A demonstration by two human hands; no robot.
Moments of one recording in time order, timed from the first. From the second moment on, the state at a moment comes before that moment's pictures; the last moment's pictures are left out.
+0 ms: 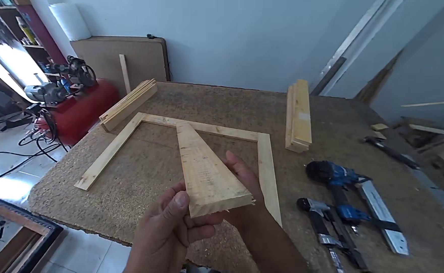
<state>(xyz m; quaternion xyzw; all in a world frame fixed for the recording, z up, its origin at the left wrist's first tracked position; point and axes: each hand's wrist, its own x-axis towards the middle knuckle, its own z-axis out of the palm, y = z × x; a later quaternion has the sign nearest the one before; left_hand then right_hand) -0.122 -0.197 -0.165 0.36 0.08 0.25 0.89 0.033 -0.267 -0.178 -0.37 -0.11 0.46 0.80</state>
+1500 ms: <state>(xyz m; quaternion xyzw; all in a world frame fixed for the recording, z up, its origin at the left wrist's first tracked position) -0.083 -0.178 -0.172 0.36 -0.03 0.19 0.91 0.064 -0.299 -0.190 -0.19 -0.32 0.44 0.82</state>
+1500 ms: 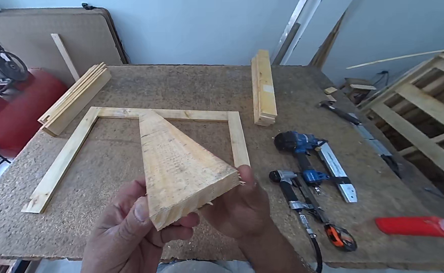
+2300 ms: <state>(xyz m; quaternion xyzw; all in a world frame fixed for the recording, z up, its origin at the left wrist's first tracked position) -0.068 -0.184 -0.155 0.46 0.04 0.18 0.87 0.080 -0.314 -0.181 -0.17 -0.33 0.40 0.84</state>
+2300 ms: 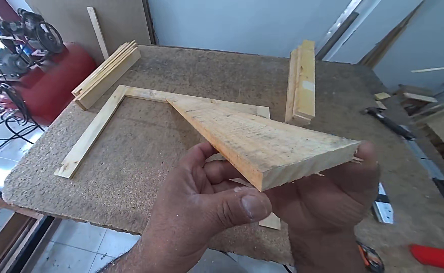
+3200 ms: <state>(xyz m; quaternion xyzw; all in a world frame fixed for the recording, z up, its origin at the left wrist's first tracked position) -0.066 -0.181 -0.146 0.71 0.06 0.32 0.62 0.022 -0.302 -0.176 -0.45 -0.38 0.22 0.78</state>
